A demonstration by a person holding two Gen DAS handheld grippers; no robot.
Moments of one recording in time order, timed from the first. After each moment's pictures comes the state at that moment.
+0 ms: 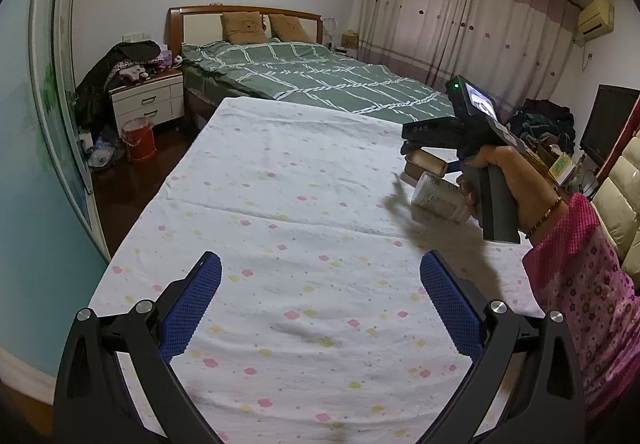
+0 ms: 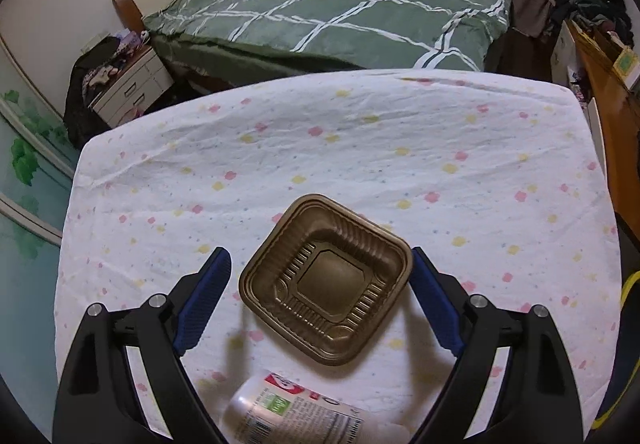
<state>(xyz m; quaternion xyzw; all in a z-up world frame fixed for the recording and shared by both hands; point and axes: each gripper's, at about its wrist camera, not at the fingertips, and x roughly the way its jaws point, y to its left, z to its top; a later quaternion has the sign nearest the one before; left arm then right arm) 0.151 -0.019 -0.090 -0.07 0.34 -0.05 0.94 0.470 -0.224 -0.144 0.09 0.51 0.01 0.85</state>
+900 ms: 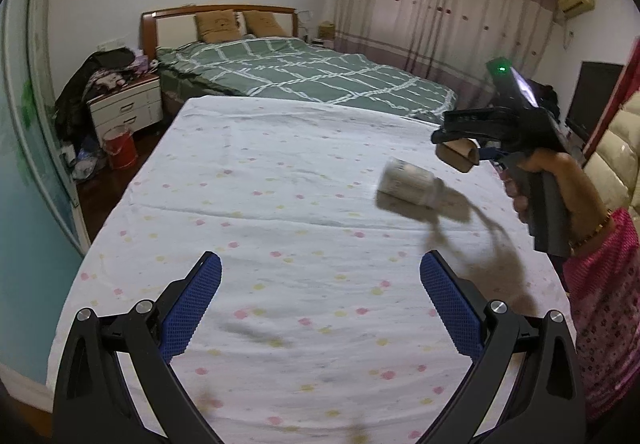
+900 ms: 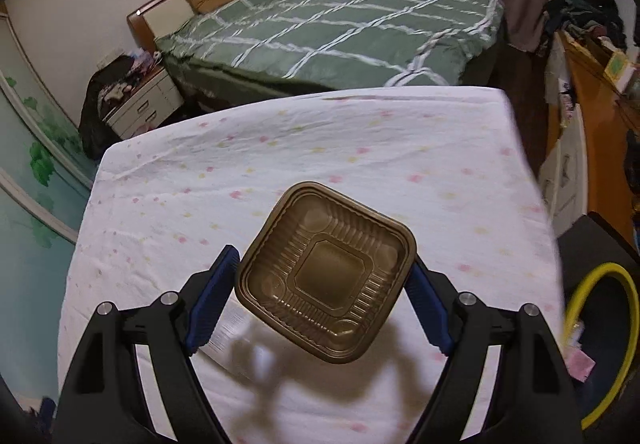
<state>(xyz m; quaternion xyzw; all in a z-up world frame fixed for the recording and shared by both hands) 0.156 -0.063 -0.092 -0.04 0.35 -0.09 0.93 0.390 -0.302 -0.102 0.10 0.46 0.02 0.88</state>
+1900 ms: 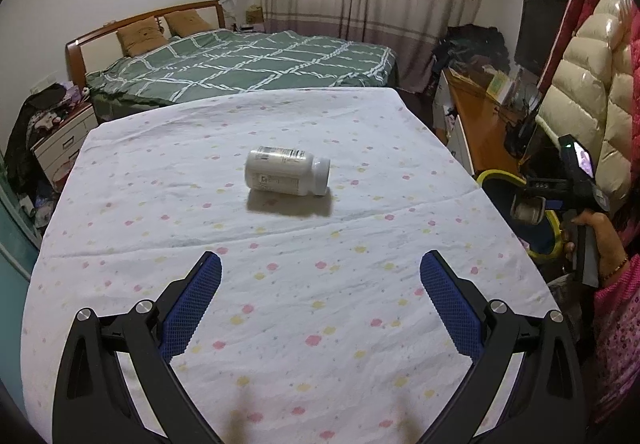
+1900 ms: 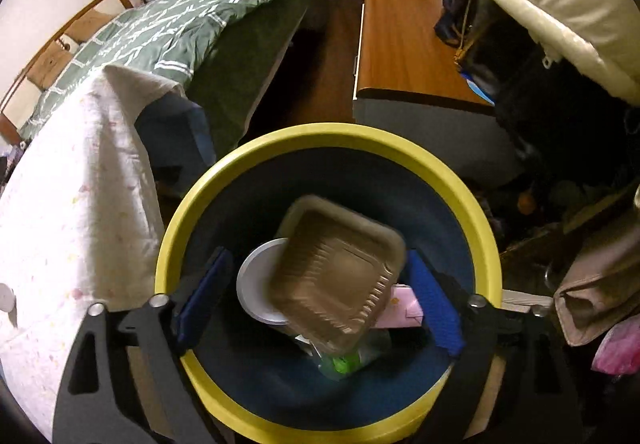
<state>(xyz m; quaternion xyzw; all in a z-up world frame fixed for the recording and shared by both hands) 0.185 -0.185 -0.097 0.04 0.37 -0.19 0.91 0.223 -0.603 -0.194 0.21 0.47 -0.23 0.83</state>
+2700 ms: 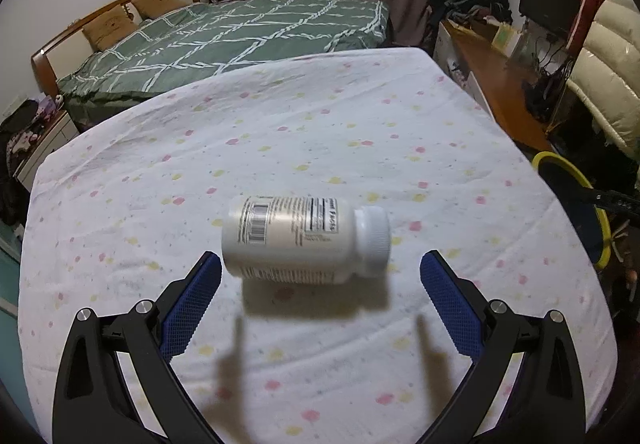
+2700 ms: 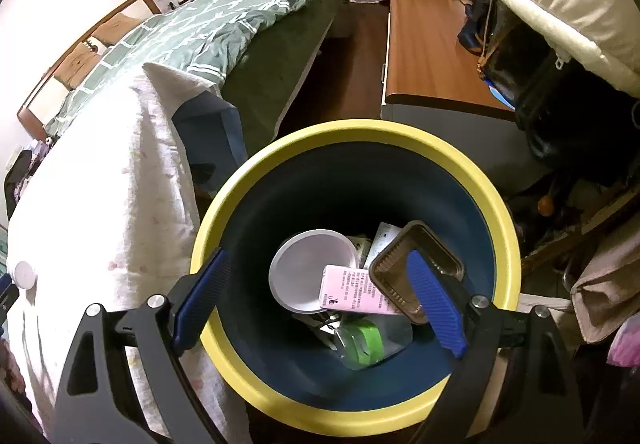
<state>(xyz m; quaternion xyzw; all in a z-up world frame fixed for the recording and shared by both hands) 0.330 -0.223 -0.146 0.11 0.44 -0.20 0.87 0.215 -0.582 -0.182 0.21 0.45 -0.18 0.85</state>
